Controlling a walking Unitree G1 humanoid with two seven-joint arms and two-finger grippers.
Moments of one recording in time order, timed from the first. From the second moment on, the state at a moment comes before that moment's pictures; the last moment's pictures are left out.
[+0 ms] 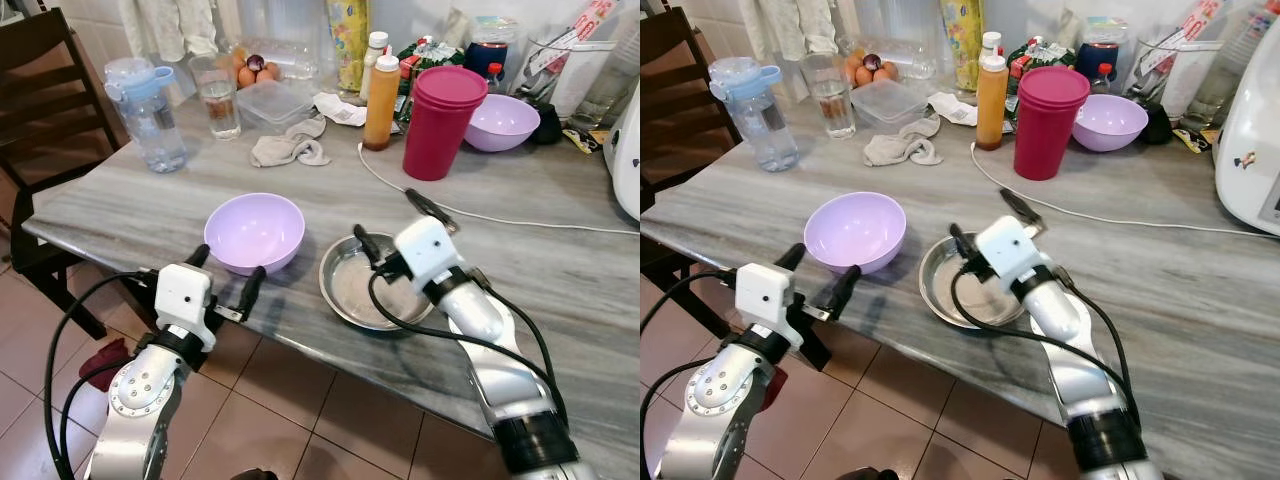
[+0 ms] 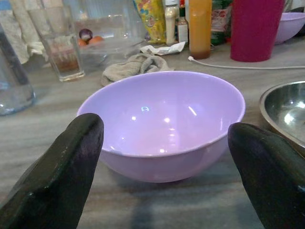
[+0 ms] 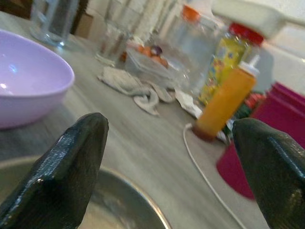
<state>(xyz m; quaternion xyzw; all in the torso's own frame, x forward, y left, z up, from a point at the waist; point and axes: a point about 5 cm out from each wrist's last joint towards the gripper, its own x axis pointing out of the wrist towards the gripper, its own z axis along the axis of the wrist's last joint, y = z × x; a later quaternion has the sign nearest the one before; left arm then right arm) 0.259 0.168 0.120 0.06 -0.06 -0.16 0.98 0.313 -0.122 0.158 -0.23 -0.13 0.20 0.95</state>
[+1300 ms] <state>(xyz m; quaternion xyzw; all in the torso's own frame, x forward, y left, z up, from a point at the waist) 0.263 0.180 0.116 0.06 -0.06 -0.11 0.99 0.305 -0.129 0.138 -0.17 0.04 0.21 0.96</state>
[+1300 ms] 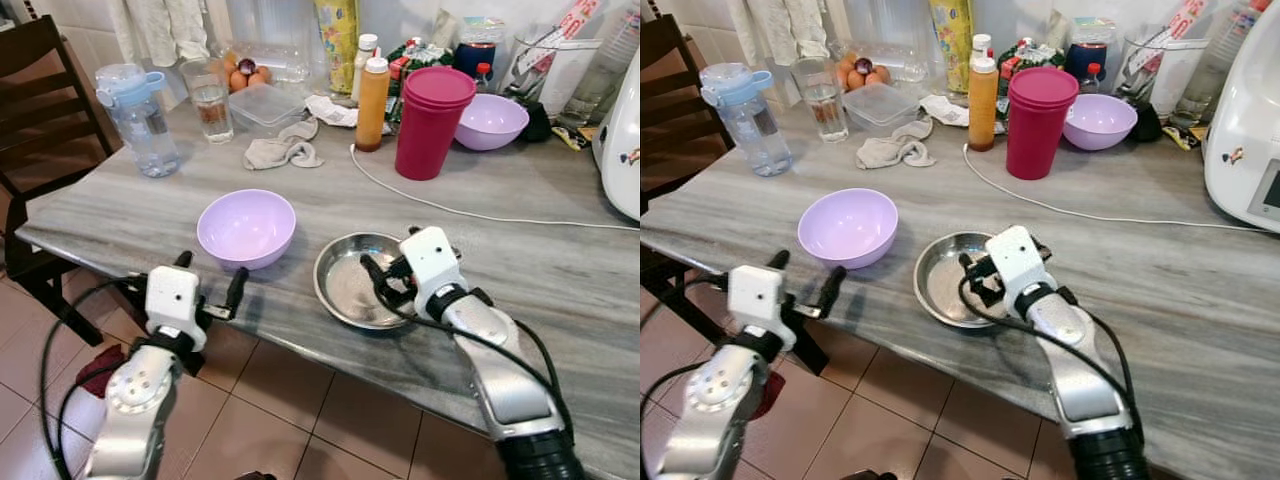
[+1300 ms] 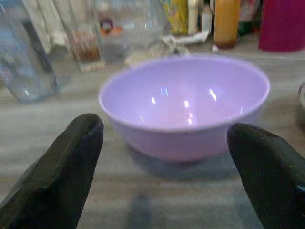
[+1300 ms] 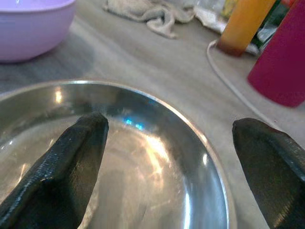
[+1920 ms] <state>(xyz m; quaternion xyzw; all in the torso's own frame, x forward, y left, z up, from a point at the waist) 0.254 0.172 0.130 0.06 -0.09 -0.14 0.98 0.314 -0.112 0.122 -0.15 0.11 0.28 0.94</state>
